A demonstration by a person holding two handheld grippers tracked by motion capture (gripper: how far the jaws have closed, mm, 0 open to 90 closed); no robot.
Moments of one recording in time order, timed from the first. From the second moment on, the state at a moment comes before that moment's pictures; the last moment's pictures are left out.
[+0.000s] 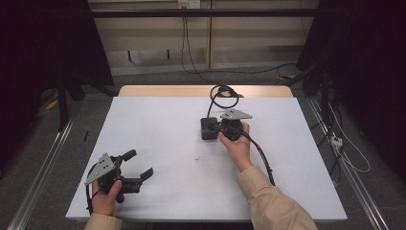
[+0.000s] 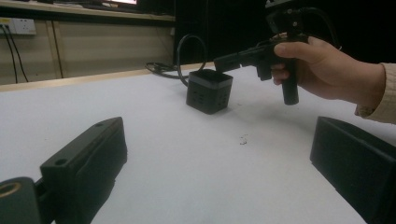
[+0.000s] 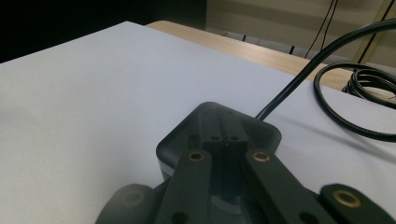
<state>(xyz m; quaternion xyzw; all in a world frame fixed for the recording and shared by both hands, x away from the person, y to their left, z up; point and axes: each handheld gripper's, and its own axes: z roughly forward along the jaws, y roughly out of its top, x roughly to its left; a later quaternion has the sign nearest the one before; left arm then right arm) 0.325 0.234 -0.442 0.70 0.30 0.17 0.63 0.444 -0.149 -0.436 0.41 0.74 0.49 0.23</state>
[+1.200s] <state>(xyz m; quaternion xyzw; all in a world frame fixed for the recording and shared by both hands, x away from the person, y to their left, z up) 0.324 0.233 -0.441 0.70 0.29 0.17 0.63 0.443 -0.146 -0.440 0.38 0.75 0.48 0.24</state>
